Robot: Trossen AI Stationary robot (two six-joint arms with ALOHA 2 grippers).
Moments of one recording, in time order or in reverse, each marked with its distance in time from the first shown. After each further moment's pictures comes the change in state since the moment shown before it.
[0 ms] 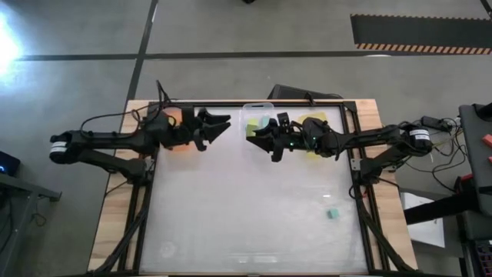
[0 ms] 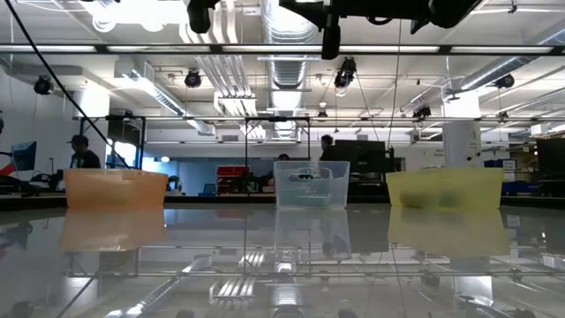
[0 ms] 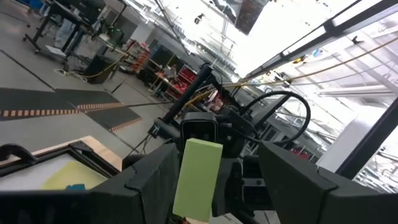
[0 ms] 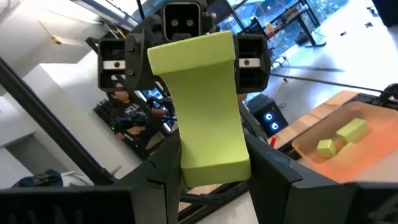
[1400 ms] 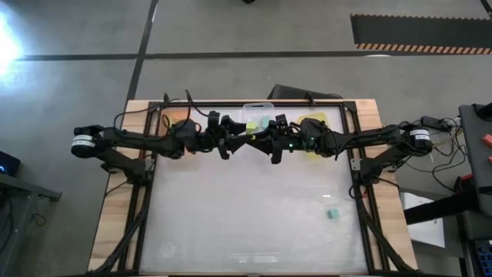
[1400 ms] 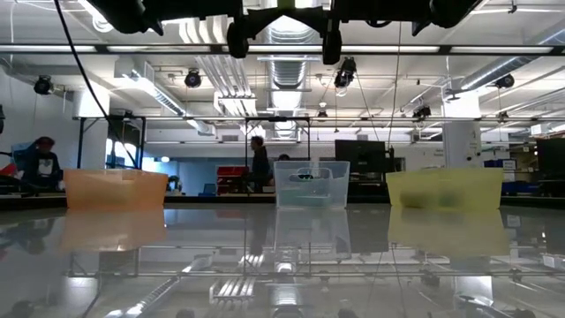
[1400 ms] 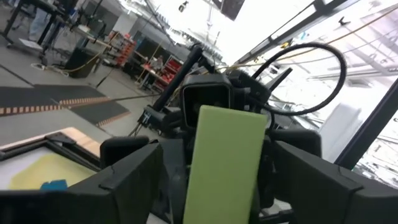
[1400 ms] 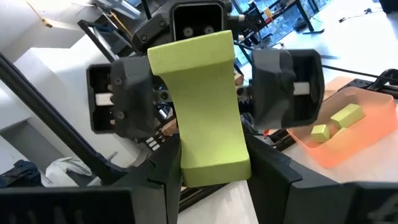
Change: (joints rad) left arm -0.008 0.306 0.006 0.312 0.074 0.033; right arm 0.000 -0.002 0.000 -0.062 -0.027 -0.014
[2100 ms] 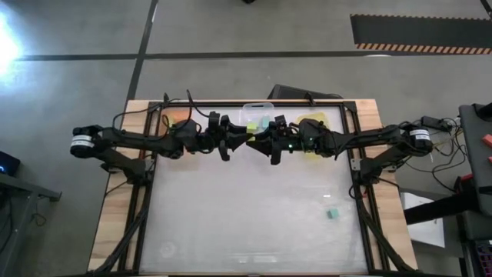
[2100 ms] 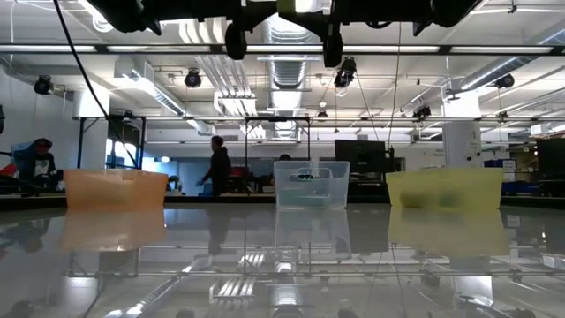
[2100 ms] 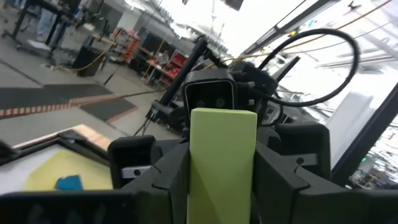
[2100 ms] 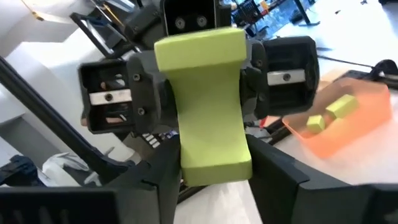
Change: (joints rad) left arm 0.003 -0.010 -0.001 -0.046 -0.003 0.046; right arm -0.002 -0.002 0.001 -0.040 0.001 0.005
